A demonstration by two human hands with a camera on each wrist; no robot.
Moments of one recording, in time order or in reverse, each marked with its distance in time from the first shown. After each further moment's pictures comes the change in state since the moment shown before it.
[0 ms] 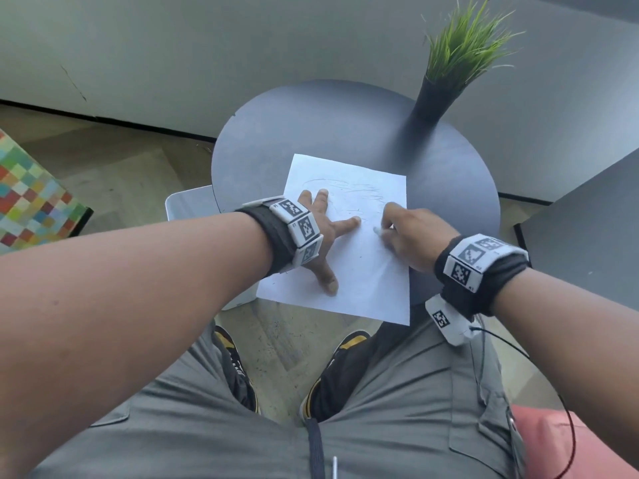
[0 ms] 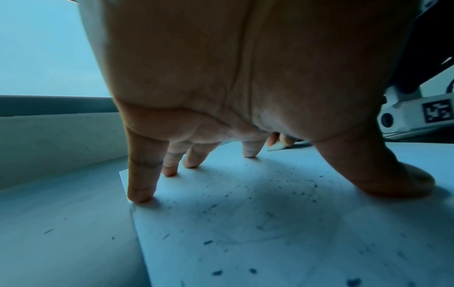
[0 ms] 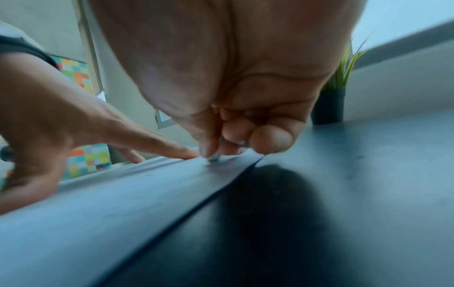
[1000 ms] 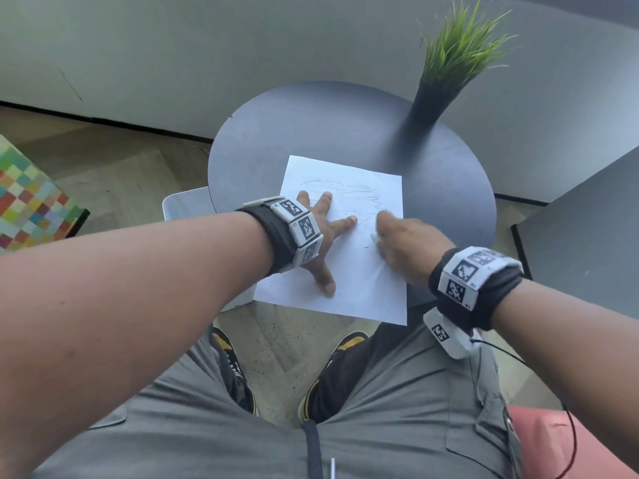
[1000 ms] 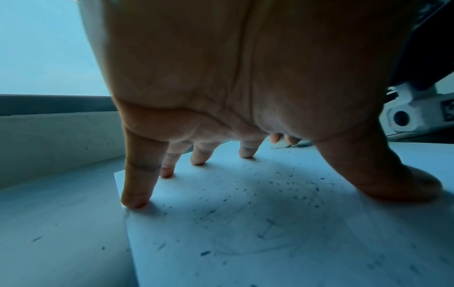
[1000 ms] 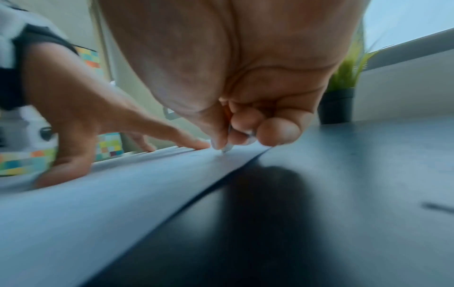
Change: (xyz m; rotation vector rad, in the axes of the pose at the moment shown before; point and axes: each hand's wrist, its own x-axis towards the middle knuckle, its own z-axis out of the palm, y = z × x) left_hand 0.000 0.001 -0.003 0.018 -0.009 0.003; right_hand -0.013 -0.008 0.004 -0.092 -0.035 -0.039
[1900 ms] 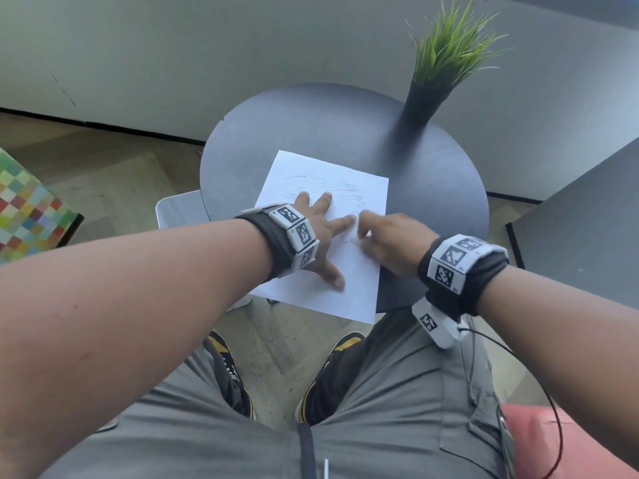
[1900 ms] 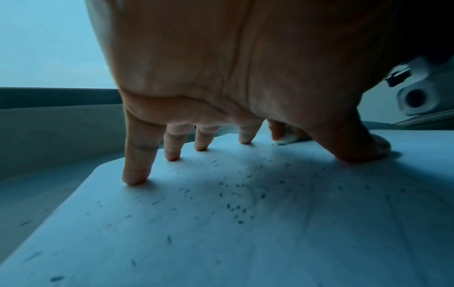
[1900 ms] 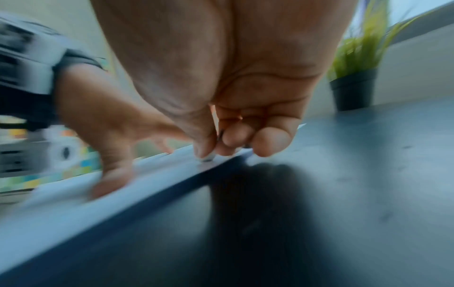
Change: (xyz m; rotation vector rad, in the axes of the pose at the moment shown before) left_hand 0.008 0.006 0.002 -0.053 0.081 0.033; right_hand 0.012 0.000 -0.003 0.066 -0.016 -0.084
